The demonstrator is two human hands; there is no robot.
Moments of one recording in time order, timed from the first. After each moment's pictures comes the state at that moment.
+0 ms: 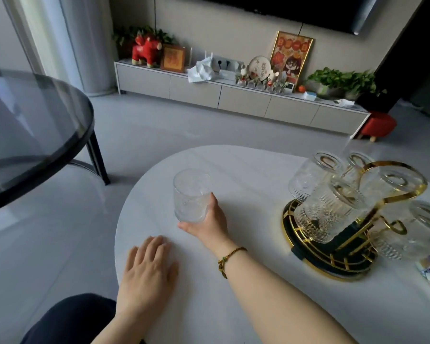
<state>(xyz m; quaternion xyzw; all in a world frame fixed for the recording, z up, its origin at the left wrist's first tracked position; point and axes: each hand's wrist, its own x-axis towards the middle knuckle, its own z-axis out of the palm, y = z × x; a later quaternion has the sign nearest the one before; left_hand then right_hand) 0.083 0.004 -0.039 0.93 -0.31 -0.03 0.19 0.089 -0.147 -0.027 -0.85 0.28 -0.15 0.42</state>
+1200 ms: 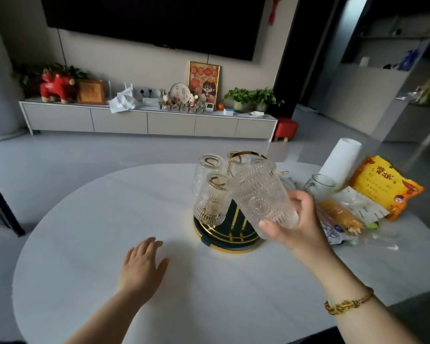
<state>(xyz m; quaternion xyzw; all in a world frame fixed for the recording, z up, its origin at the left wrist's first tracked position) 0.025 -0.102 -0.039 0.86 -0.43 -0.04 0.26 -0.195 -0.231 0.106 -0.76 0.31 -0.36 0.44</state>
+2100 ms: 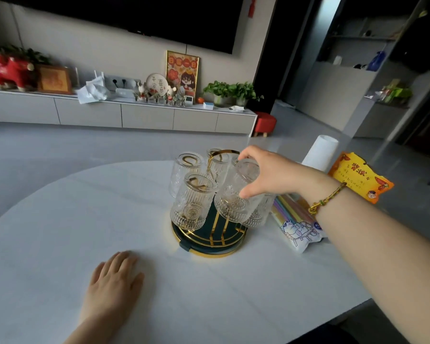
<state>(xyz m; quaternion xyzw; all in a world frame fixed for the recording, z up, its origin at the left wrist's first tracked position) 0.020 -0.103 -0.045 0.87 -0.44 -0.04 0.24 -0.146 -0.302 0.184 -0.93 0.35 -0.04 0.14</state>
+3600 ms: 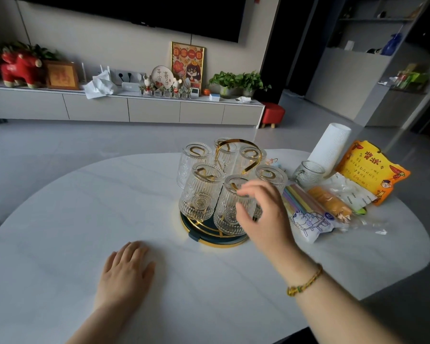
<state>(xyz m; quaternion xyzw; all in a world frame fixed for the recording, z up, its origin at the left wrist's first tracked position) 0.018 -0.102 -0.046 0.87 -0.44 -0.06 0.21 -0.153 -0.248 0.082 -0.85 0.25 -0.45 0.11</state>
